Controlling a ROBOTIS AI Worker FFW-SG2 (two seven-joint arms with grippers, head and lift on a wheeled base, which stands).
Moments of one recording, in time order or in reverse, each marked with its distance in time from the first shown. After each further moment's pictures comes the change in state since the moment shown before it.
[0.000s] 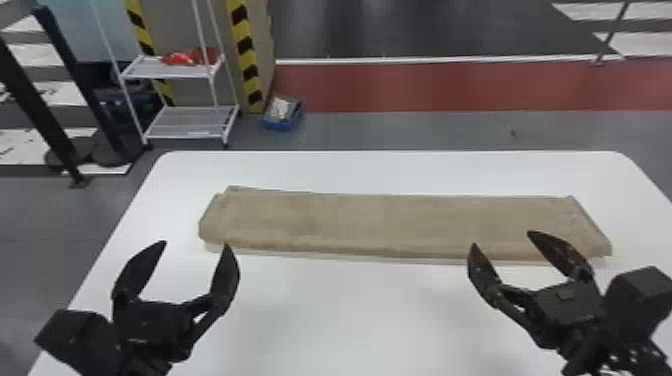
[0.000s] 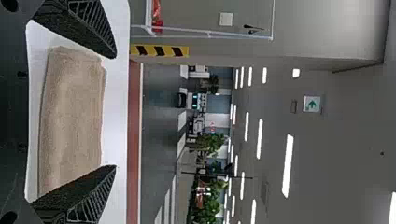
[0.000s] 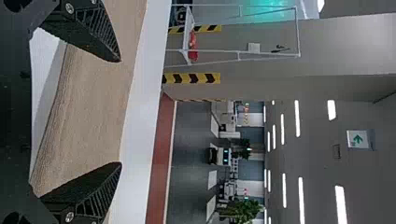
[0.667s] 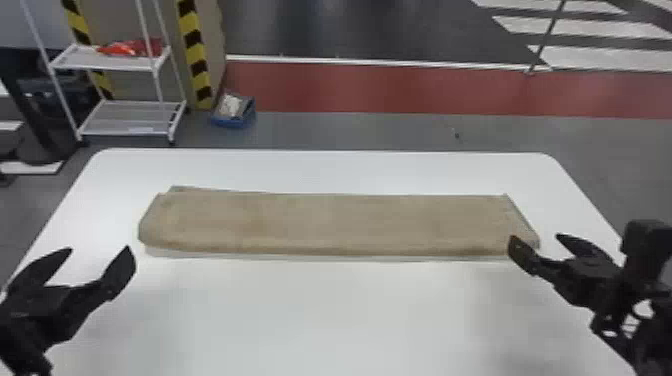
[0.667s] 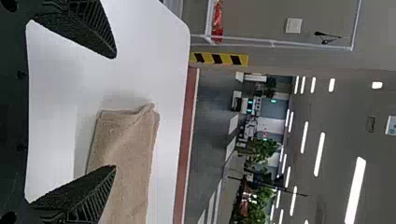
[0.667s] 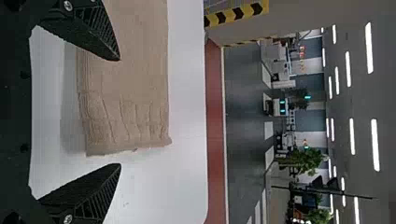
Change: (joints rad) left arm -0.242 0.060 0.212 0.193 0.148 0.356 -0.202; right arm -0.302 -0.114 -0.332 0.260 -0.061 0.334 0.142
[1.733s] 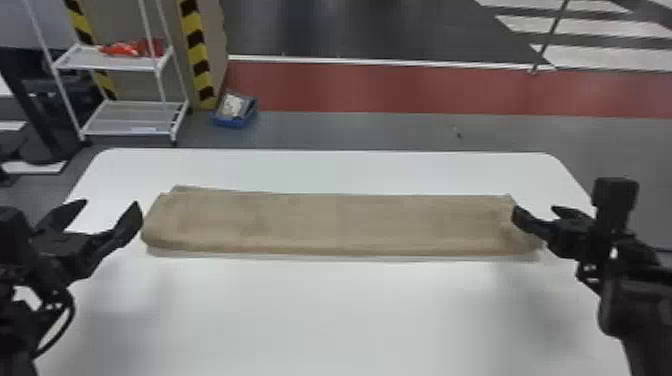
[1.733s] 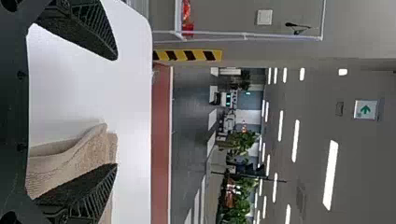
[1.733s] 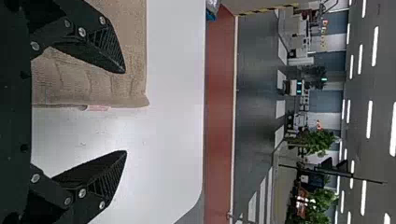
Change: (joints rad) left arm -0.370 0.082 -0.060 0.516 -0.045 -0.231 -0.099; right arm -0.385 -0.083 0.018 0.527 0.172 -0.090 -0.075
